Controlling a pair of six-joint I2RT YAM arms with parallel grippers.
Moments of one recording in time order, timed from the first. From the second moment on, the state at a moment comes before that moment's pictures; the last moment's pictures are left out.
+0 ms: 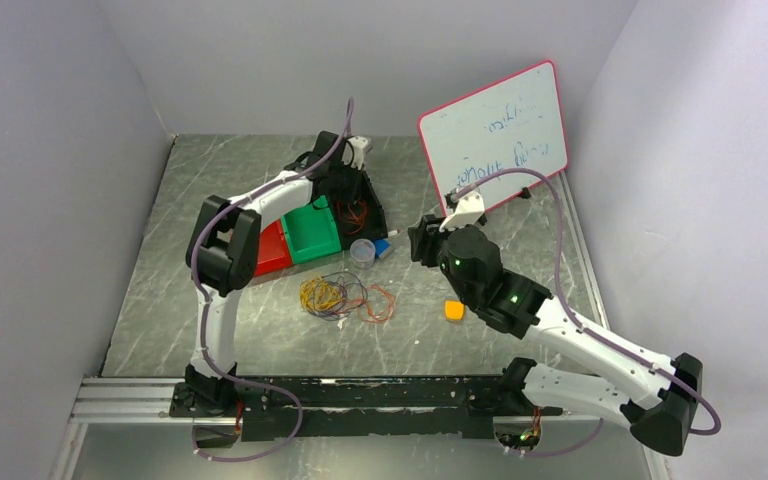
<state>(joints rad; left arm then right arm) -0.47 2.11 1.62 -0.26 0.20 -0.04 0.92 0.94 0.83 -0.15 0.57 0.36</state>
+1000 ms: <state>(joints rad) -0.46 2.16 1.67 -0.31 0.15 -0.06 0.92 0.95 0.83 -0.18 0.57 0.38</state>
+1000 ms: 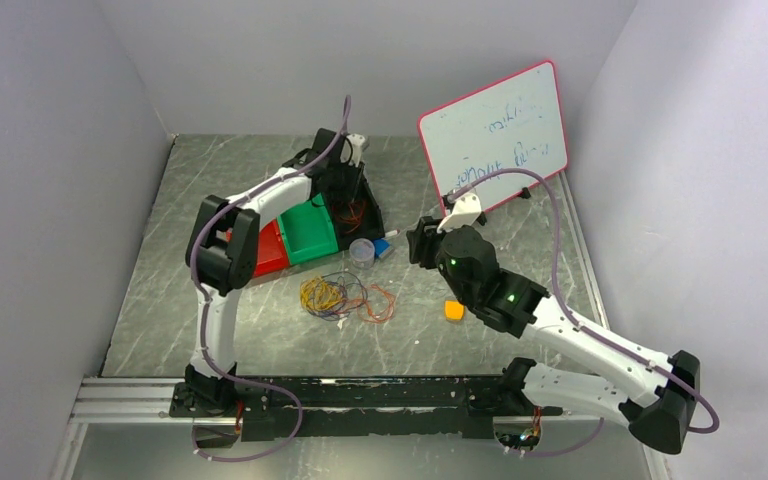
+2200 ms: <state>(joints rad) -0.50 1.48 1.11 -0.28 0.19 -0.22 0.91 1.27 0.89 -0.27 0.19 0.34</state>
